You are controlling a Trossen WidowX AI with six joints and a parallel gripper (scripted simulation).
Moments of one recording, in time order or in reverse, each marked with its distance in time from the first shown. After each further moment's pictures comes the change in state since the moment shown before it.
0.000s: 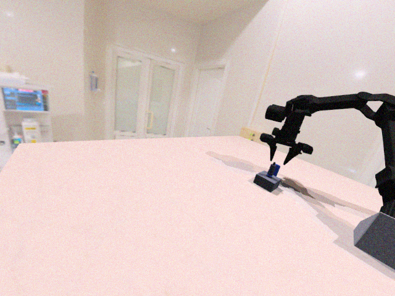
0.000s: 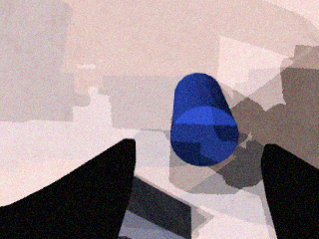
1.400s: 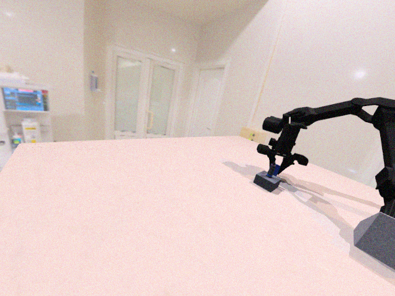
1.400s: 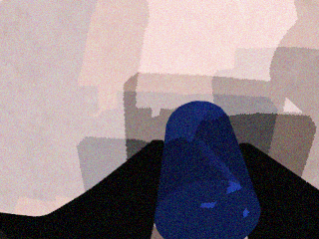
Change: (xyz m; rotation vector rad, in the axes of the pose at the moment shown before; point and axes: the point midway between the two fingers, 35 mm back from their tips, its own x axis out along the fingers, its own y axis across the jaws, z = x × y) arm 0.047 -0.003 0.000 0.001 -0.002 -0.003
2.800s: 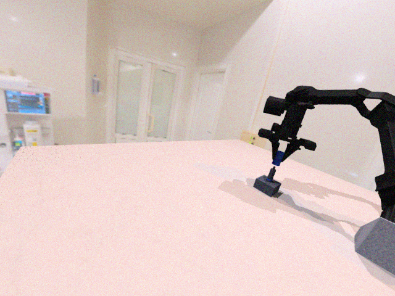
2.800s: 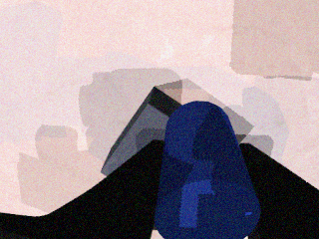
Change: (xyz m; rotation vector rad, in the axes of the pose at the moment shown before) arm -0.083 0.026 -0.046 -0.003 0.008 0.008
